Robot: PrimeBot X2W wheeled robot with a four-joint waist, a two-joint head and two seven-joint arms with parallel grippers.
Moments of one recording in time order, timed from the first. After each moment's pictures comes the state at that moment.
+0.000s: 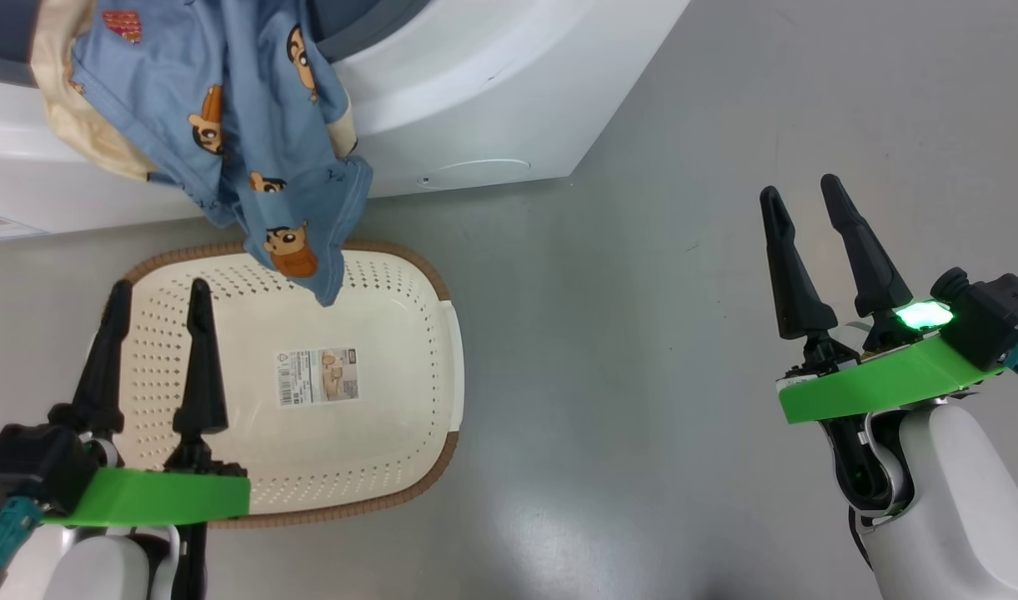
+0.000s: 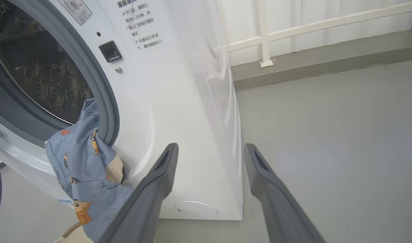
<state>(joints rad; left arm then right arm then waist) -0.23 0.18 -0.12 0.02 -0.36 -0.02 -0.26 -0.40 -0.16 0.12 0.13 0.49 0.13 -0.26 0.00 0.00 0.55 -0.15</state>
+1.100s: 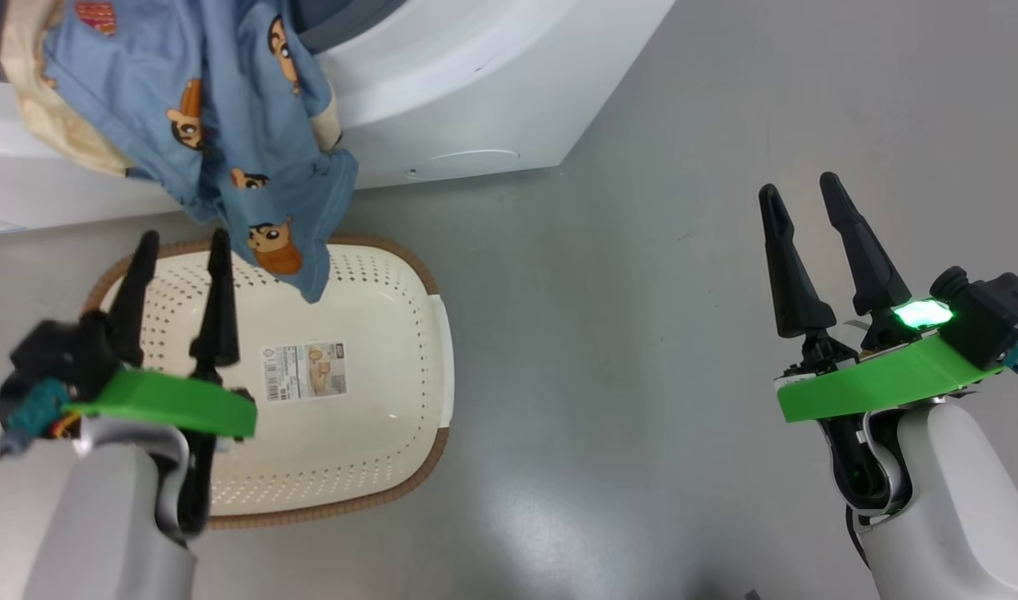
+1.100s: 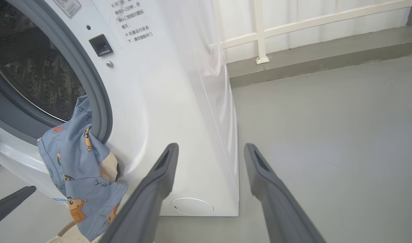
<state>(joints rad) -0.47 0.14 -0.12 0.36 -0.34 -0.09 -0.23 -0.41 -0.16 0.12 0.13 0.49 0.13 -0.26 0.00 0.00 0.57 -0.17</state>
